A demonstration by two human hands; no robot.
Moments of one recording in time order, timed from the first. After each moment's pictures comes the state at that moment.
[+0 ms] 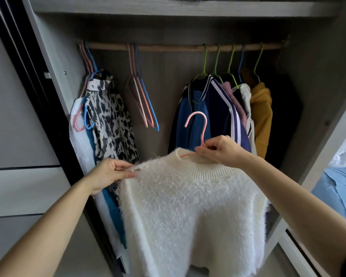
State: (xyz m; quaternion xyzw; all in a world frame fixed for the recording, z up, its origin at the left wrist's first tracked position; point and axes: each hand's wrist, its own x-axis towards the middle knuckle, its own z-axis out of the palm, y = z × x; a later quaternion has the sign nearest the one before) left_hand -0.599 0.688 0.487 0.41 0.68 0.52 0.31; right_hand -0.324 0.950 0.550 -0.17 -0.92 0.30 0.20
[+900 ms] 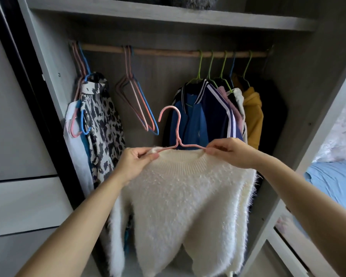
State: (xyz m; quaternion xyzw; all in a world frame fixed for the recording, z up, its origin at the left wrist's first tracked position) left_hand -0.568 0.736 0.511 0.47 0.62 0.61 0.17; right_hand -0.305 0.920 0.573 -0.21 -0.94 0.20 0.16
